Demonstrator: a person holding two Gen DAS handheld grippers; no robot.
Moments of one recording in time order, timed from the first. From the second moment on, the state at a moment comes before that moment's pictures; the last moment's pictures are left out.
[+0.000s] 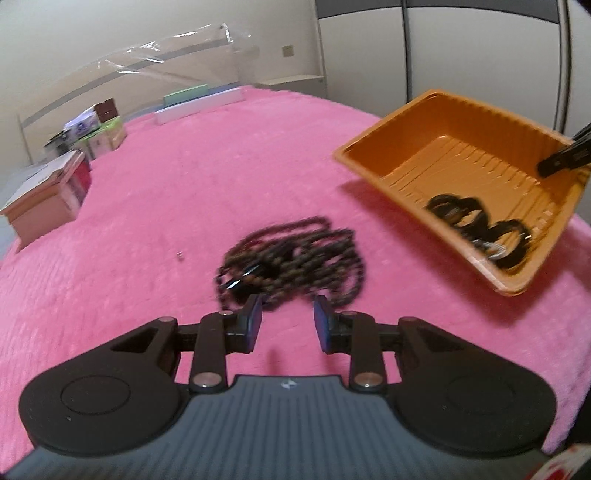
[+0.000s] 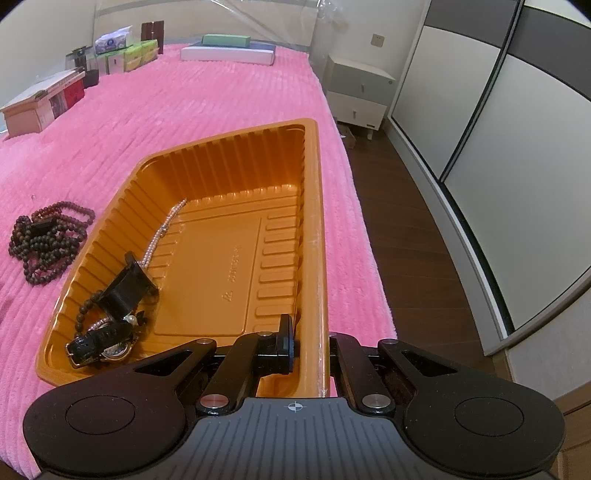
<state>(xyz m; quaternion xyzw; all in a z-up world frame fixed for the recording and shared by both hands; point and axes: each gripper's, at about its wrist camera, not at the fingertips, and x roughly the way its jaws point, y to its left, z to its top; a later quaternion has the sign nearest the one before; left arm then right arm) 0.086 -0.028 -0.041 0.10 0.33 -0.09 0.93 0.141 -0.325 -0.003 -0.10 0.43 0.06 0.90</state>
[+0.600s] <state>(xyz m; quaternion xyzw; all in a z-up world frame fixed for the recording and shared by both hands) 0.135 -0.036 -0.061 0.01 0.37 -0.09 0.92 0.143 -0.325 -0.005 -0.11 0.43 0.06 0.90</state>
